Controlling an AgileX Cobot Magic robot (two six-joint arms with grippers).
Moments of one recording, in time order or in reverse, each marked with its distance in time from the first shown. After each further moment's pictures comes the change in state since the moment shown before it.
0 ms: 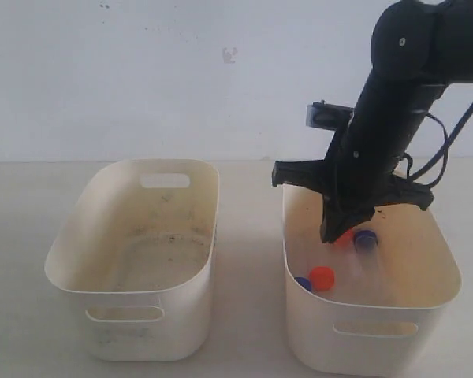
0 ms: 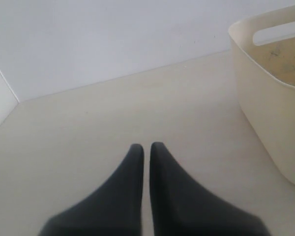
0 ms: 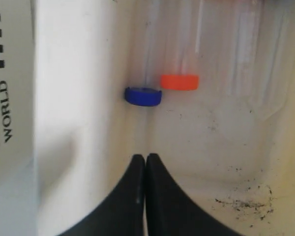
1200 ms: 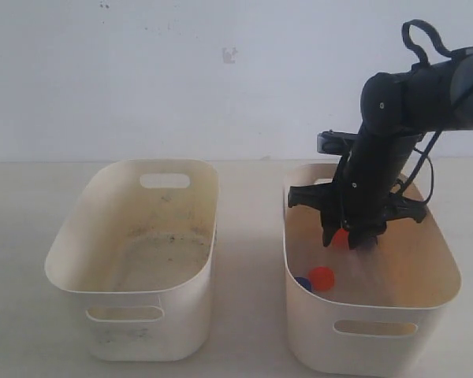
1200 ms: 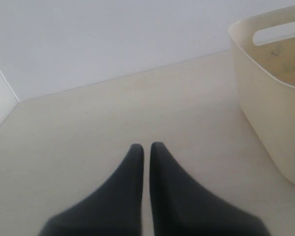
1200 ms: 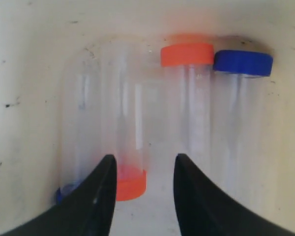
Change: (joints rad) left arm 0.000 0.000 0.000 0.000 0.000 0.000; right arm -0.067 0.172 0.000 -0.106 -0.221 0.004
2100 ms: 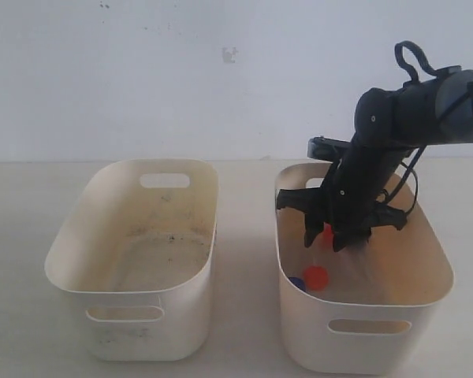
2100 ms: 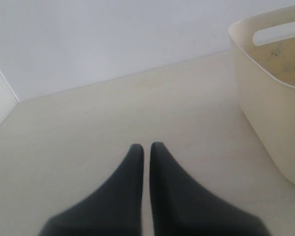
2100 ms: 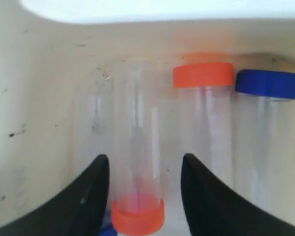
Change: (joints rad) left arm 0.000 0.000 0.000 0.000 0.000 0.000; right arm -0.001 0.052 0.000 0.109 -0.099 -0.080
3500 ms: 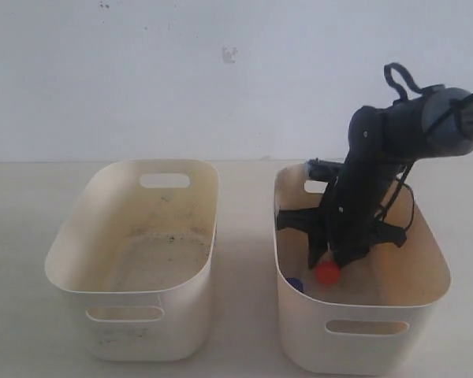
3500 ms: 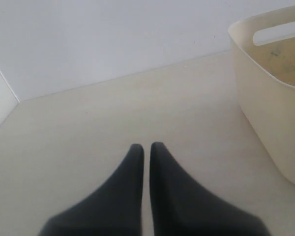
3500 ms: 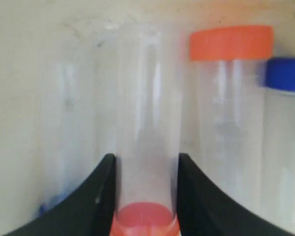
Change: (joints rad) left arm 0.000 0.000 0.000 0.000 0.000 0.000; right arm 0.000 0.041 -0.002 0.015 0.058 -0.033
